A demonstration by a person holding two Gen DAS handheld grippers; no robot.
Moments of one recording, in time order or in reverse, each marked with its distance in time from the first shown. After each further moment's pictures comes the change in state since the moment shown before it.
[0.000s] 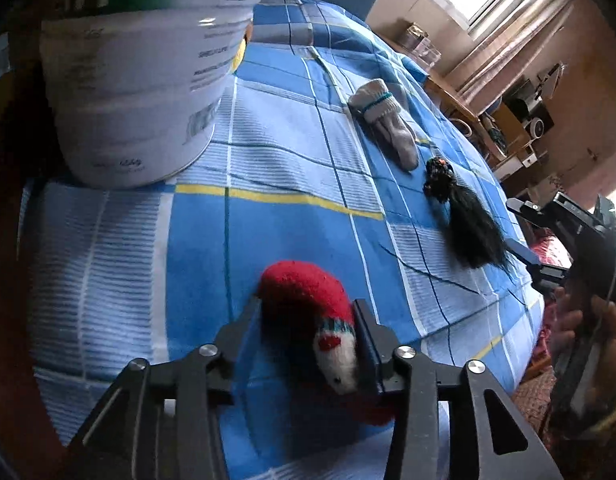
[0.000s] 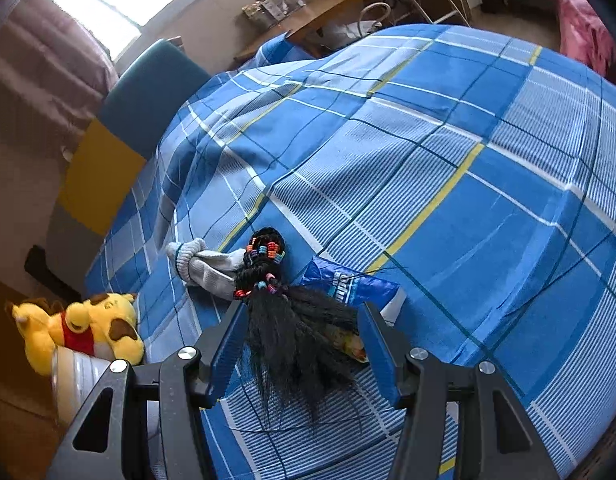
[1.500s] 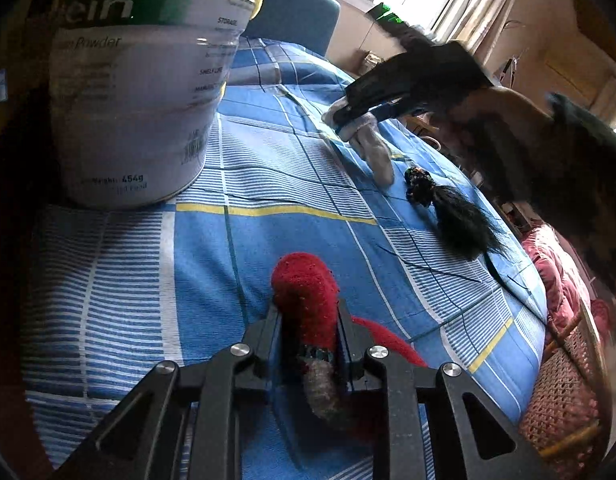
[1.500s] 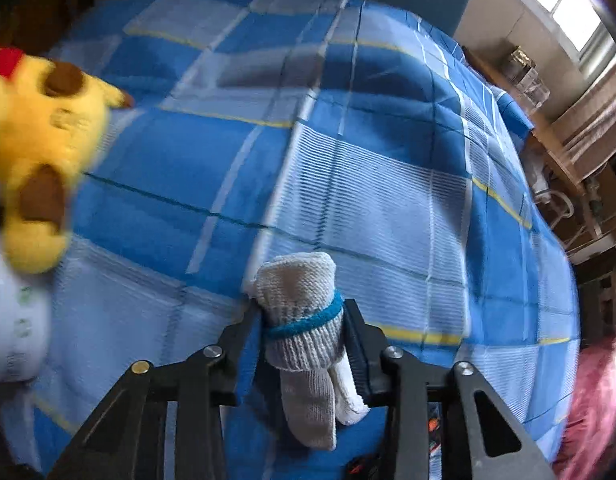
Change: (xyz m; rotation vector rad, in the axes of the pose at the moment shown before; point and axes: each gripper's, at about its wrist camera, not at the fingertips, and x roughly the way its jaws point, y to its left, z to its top) left arm -0.001 0.015 -0.023 0.140 -0.183 -0.072; right arm 0.156 0.222 -0.012 -1.007 0.253 -0.249
